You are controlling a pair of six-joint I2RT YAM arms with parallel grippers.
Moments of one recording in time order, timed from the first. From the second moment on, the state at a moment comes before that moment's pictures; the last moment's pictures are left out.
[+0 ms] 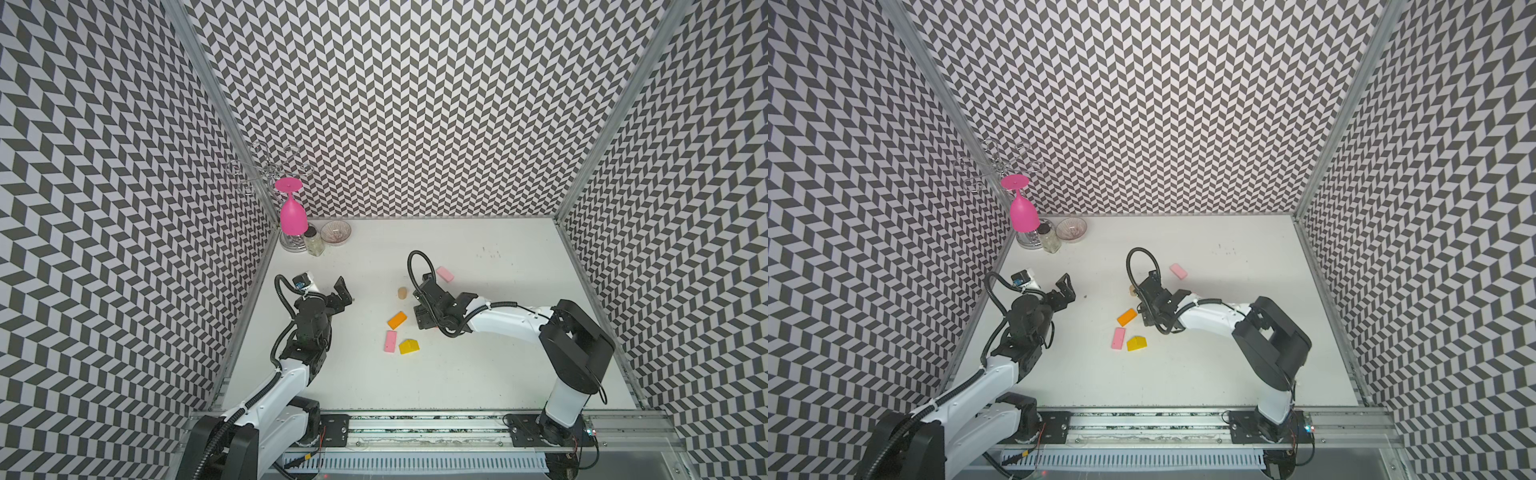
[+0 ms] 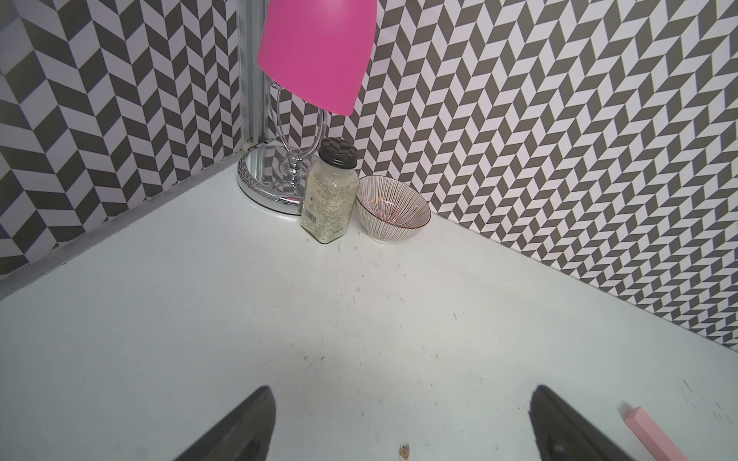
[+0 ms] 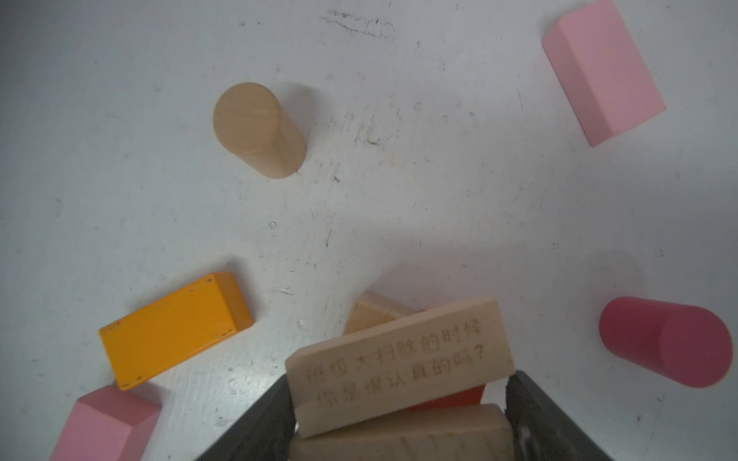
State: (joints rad) left arm -0.23 0.98 0.29 0.46 -0.30 -0.44; right arm 0.85 1.78 1.11 -0.40 0.30 0.53
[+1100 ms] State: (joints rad) left arm -0.23 0.98 0.29 0.46 -0.30 -0.44; right arm 0.87 1.73 1.03 -0.36 0.25 0.62
